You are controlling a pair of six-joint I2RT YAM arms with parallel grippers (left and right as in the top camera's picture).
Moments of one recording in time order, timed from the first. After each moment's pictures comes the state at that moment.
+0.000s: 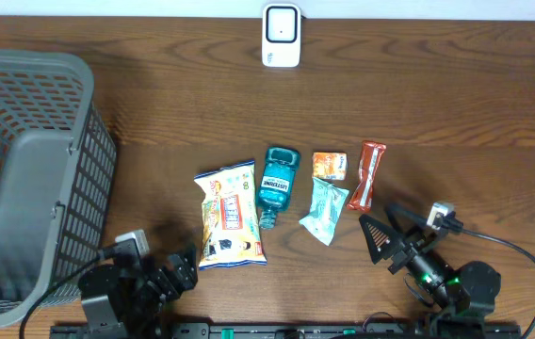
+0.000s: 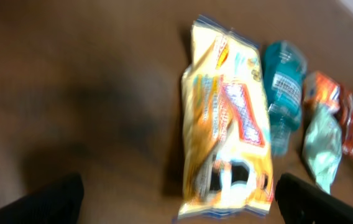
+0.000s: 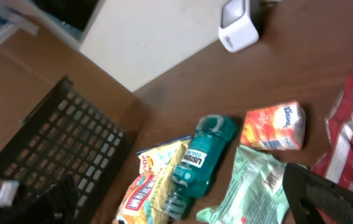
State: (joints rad) left arm 0.18 0.04 0.33 -1.05 0.39 -0.35; right arm -0.10 0.08 0.02 -0.09 -0.76 0.71
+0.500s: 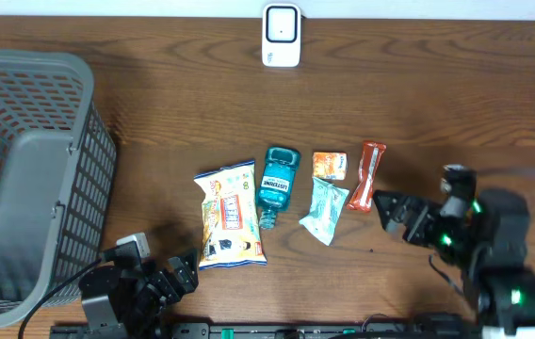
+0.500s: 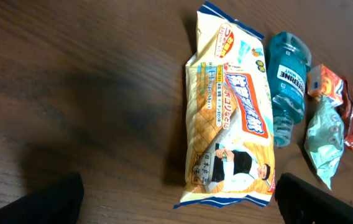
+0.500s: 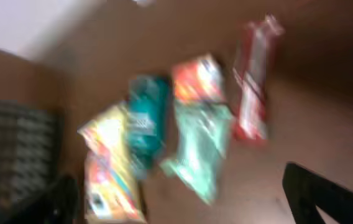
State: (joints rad) left arm 0.18 0.04 0.34 -1.09 0.39 -0.35; right arm 0.06 0.76 0.81 -0.87 -0.36 0.49
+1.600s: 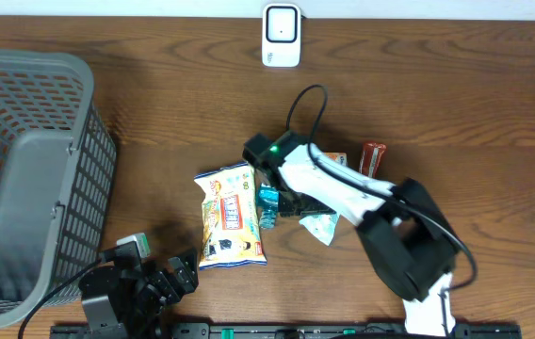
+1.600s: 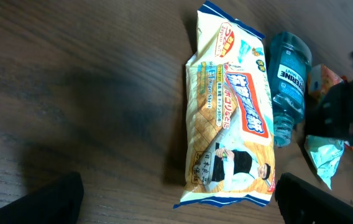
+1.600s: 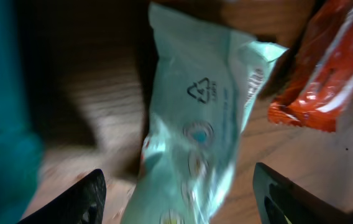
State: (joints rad) left arm 0.18 0.04 0.34 -1.09 0.39 -0.35; right arm 0.76 2.07 1.46 -1.21 0.24 0.87
